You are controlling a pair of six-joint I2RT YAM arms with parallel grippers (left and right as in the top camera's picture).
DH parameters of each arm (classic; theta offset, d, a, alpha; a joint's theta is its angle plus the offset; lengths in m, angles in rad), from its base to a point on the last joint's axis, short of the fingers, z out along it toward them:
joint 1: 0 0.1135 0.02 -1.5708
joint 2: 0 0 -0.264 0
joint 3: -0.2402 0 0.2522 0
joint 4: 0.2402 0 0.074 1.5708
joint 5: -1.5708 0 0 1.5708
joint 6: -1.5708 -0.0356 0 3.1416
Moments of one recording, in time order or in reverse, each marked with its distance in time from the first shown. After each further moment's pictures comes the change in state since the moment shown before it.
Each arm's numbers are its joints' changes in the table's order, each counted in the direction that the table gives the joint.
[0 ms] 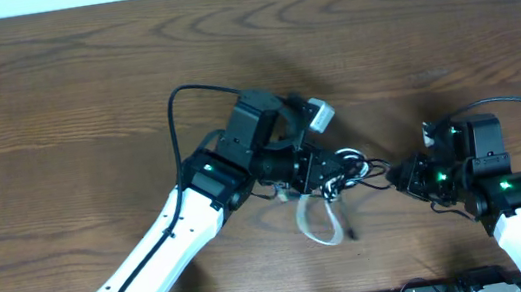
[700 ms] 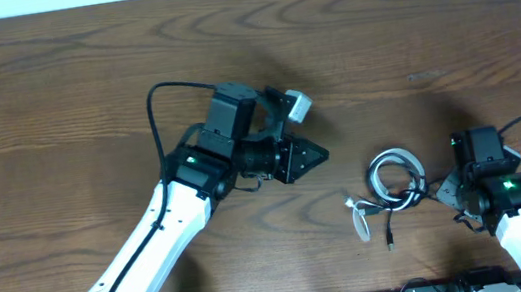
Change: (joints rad) left arm 0.098 0.006 0.000 0.038 -0.007 -0.054; right arm -0.022 -0.005 -0.008 0.238 -0.671 -0.188
